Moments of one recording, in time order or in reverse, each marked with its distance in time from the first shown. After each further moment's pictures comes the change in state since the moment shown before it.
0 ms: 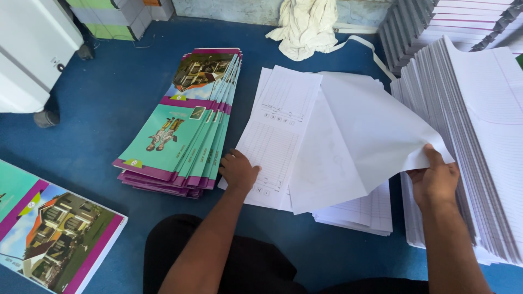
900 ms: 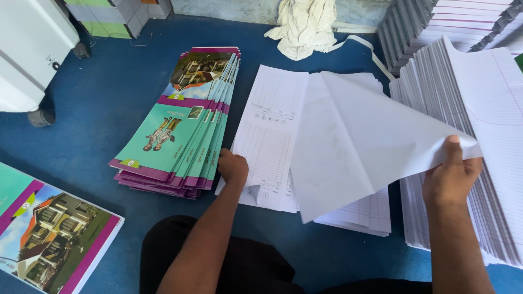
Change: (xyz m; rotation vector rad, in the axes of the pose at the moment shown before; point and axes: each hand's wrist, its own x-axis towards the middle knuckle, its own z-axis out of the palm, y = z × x) left_hand 0.025 -0.008 0.017 -0.563 0.208 -0.209; right_hand 0.010 -0.004 -0.013 0.040 -0.085 -0.343
